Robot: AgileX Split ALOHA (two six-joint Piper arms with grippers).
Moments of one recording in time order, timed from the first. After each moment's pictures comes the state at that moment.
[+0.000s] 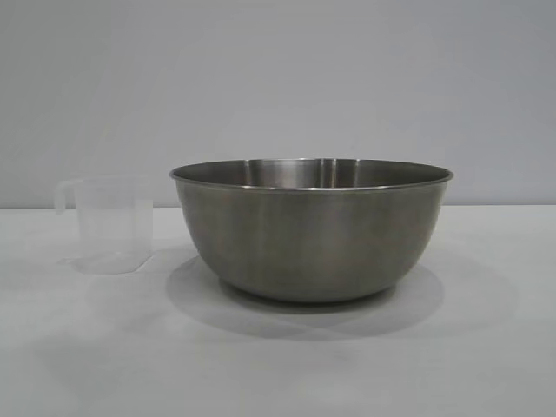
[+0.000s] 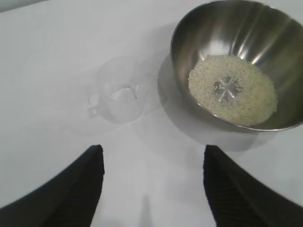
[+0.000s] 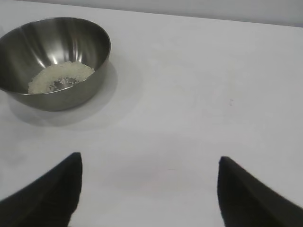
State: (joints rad) left arm -0.42 0.60 -0.65 -0.11 0.67 0.04; right arm 0.21 -0.02 -0.49 0.06 1.14 -0.04
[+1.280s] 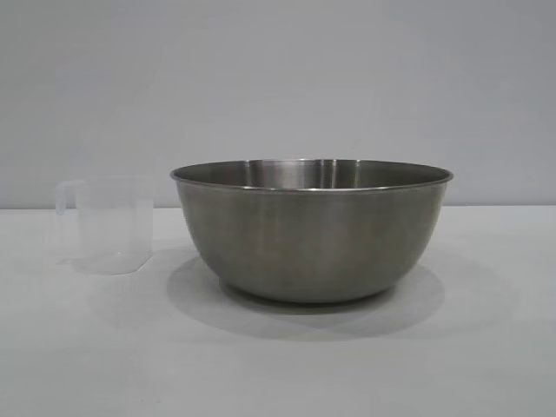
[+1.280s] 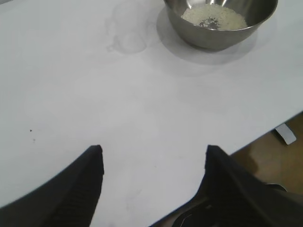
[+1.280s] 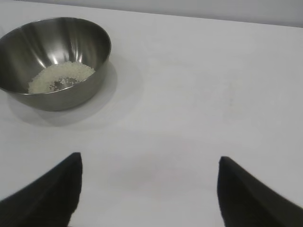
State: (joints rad) left arm -0.42 0.02 -0.57 -0.04 1.23 0.04; right arm 0.21 -0.02 -0.49 0.06 1.14 -0.04
